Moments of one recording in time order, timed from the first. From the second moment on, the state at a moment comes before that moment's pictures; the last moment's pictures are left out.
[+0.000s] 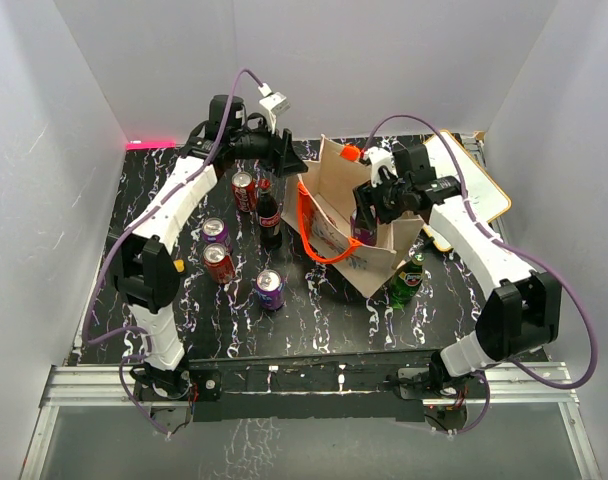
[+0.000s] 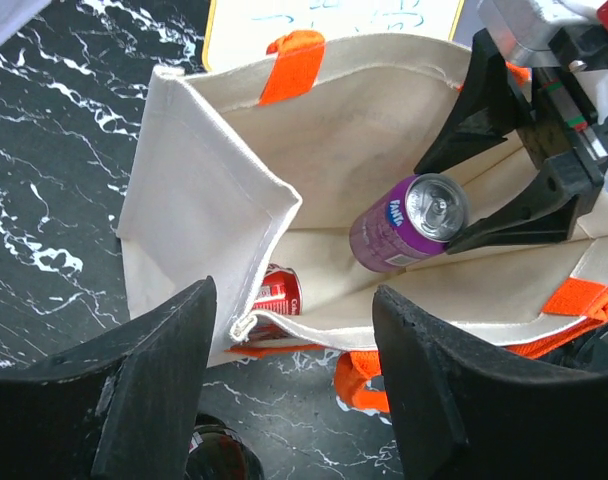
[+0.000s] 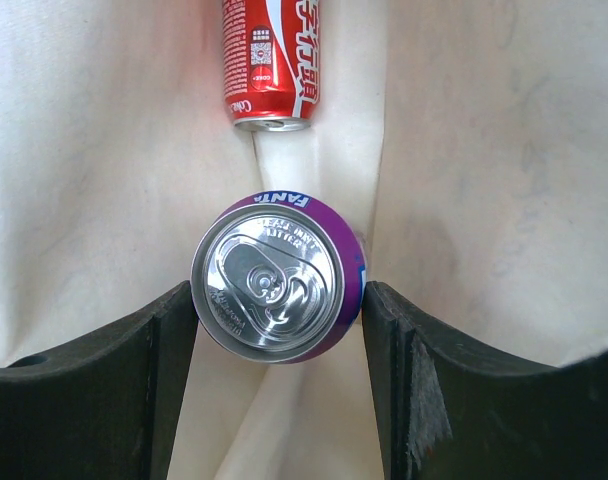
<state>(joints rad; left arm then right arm) -0.35 1.88 1.82 -0.44 0.80 0.02 0.29 1.50 1.32 -0.67 -0.35 -0.19</state>
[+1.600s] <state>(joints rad) -0.43 1.79 1.87 -0.63 0.82 0.26 0.34 1.58 1.40 -0.68 -0.36 -0.31</state>
